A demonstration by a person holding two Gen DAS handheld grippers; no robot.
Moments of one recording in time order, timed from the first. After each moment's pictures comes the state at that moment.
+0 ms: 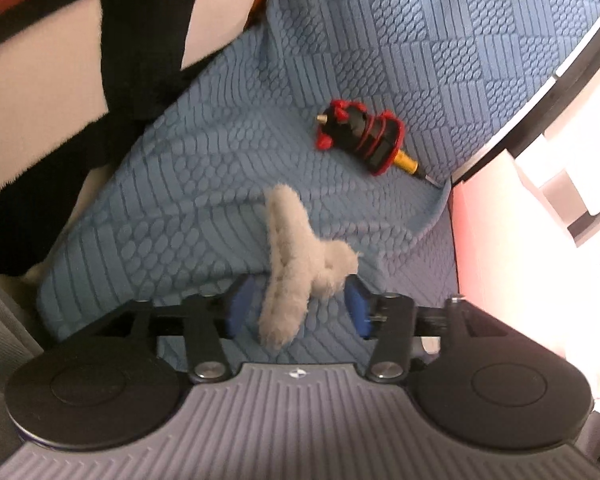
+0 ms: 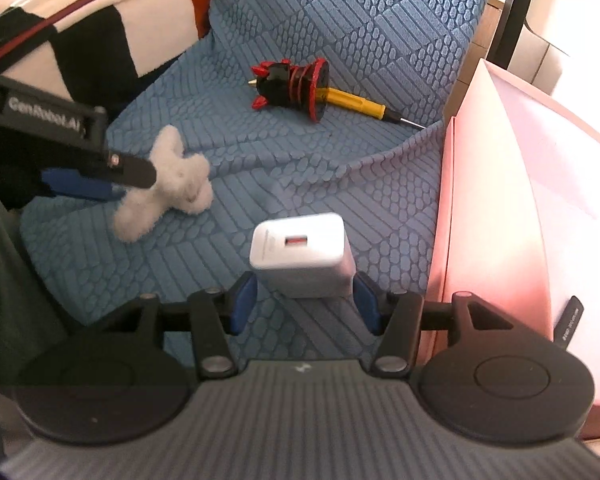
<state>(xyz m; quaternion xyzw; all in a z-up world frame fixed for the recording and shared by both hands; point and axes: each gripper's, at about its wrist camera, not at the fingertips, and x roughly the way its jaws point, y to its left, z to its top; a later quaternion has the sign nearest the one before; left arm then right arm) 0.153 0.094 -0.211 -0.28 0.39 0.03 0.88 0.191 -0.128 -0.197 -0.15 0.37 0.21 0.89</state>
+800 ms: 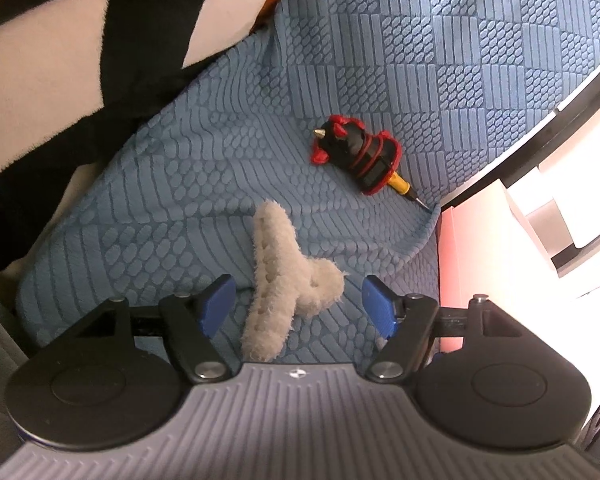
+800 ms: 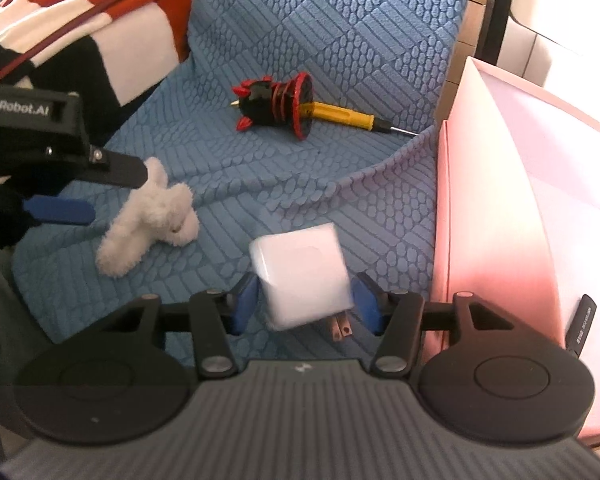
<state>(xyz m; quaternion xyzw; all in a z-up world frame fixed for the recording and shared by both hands) 0.162 0.099 -0.215 -0.32 0.38 0.03 0.87 0.205 -0.131 -0.201 -0.12 0.36 0.20 0.90</state>
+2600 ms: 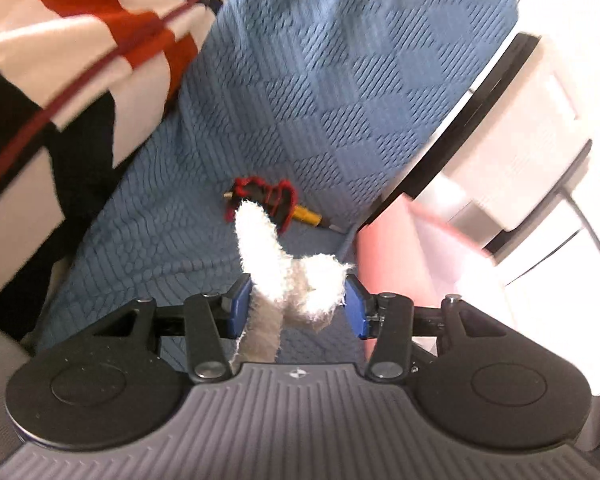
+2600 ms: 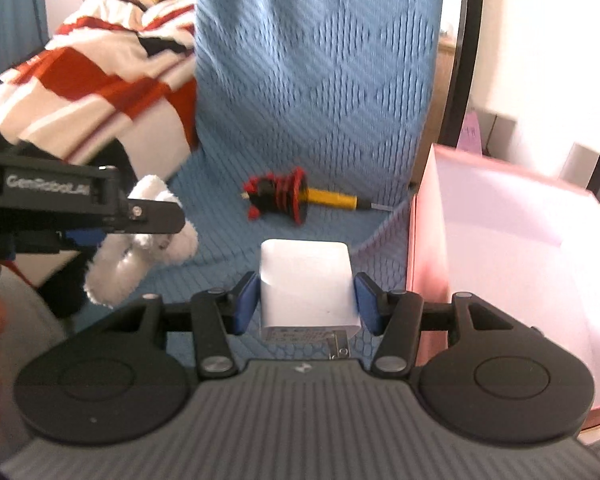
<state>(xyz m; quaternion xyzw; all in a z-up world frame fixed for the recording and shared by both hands) 0.123 0.081 -0.108 -0.26 0.31 -0.05 0.91 0.160 -0.139 -0.097 -0.08 0.31 0.19 0.93</state>
